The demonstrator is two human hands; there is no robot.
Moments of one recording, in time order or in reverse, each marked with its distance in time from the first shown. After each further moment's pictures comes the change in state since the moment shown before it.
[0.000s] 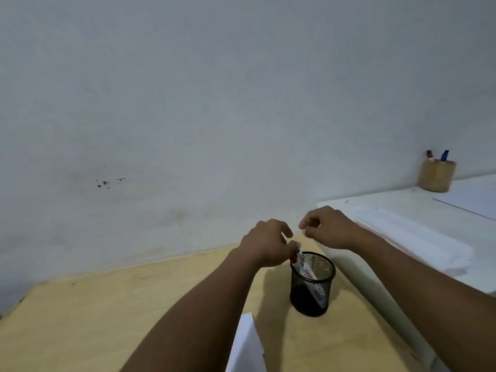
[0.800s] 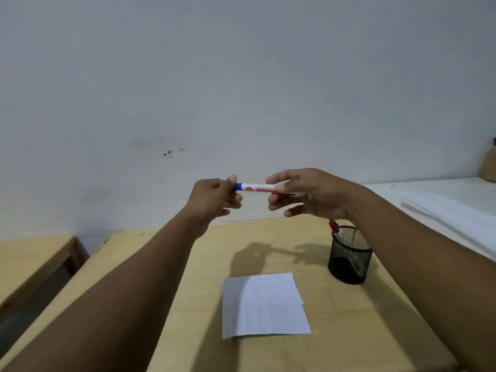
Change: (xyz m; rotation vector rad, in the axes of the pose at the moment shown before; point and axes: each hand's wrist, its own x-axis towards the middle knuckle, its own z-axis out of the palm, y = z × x) left_hand -0.124 -0.088 -0.120 -0.728 0.451 -0.290; right_hand -0.043 -0.137 0.023 0.800 -0.528 -0.141
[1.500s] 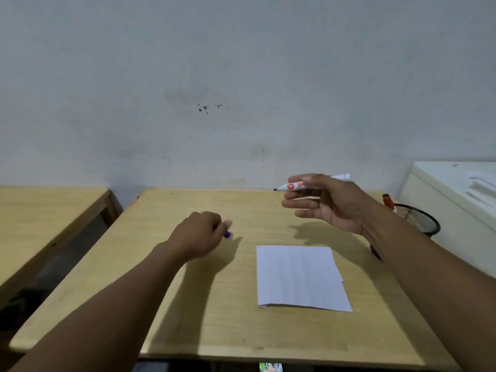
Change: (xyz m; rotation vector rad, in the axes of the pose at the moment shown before) left_hand -0.036 -0.150 -0.088 0.903 -0.103 0.043; right_hand 0.037 0.079 0.056 0.318 0.096 0.064
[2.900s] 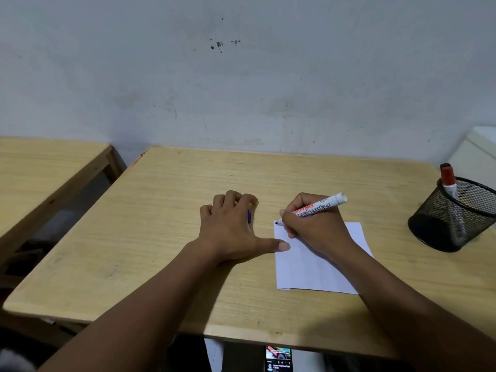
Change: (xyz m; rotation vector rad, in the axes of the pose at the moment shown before) left_hand -0.024 0.021 0.060 0.107 -0.053 -0.076; right_hand 0.014 0.129 0.049 -0.395 0.242 -0.128
